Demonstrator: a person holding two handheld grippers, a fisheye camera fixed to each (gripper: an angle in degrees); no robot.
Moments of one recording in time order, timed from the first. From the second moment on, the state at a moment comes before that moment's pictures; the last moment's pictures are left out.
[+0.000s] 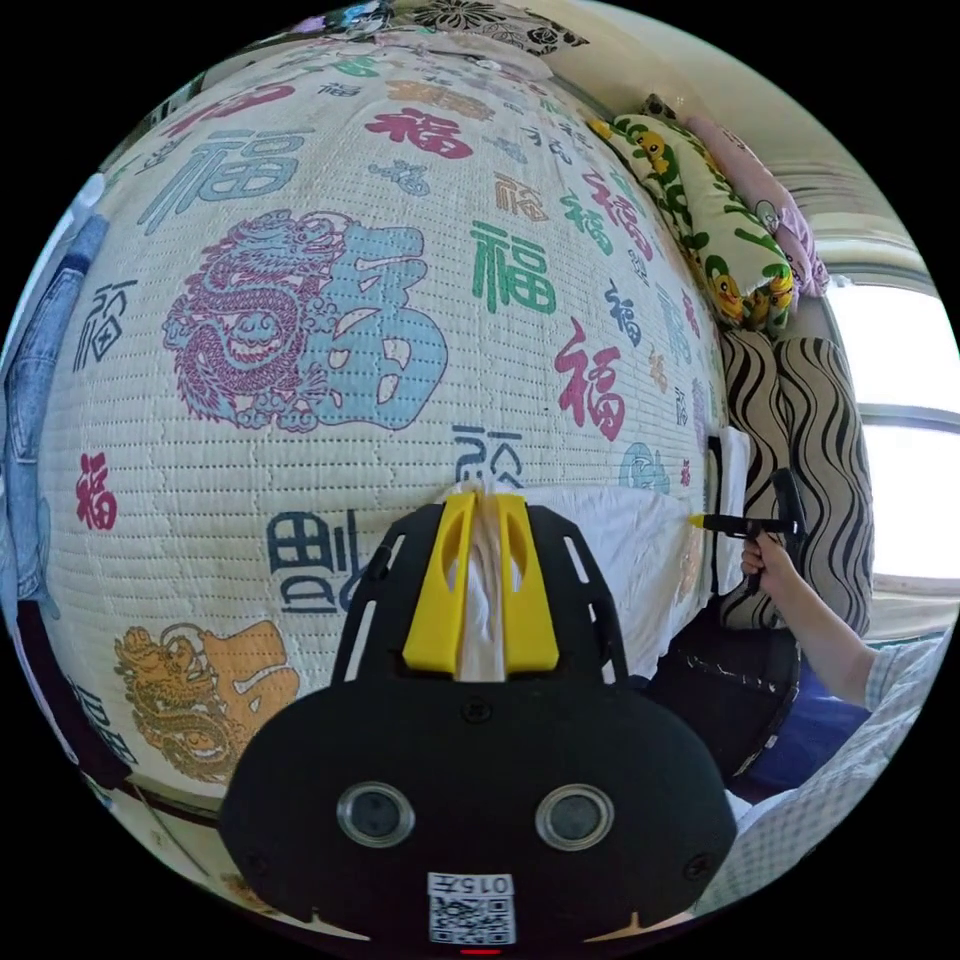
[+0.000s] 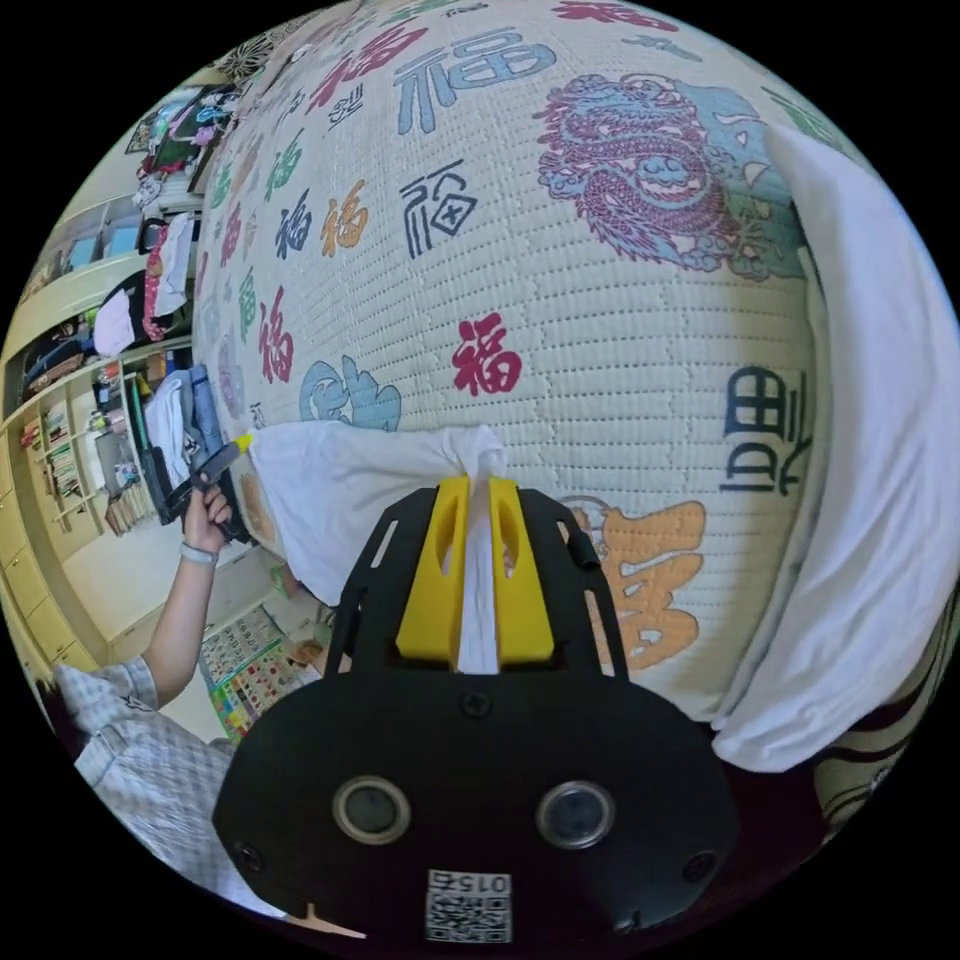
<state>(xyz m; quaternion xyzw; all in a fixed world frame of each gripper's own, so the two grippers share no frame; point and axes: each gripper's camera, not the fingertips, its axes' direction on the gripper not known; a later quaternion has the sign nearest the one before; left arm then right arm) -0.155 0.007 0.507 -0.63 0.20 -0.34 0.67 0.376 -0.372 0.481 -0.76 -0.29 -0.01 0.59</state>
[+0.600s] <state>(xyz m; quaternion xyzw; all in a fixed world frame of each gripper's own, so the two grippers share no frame) -0.136 0.068 0.328 -0.66 0.13 -0.41 0.61 0.029 -0.370 0.382 -0.63 -0.51 -0.31 0.50</state>
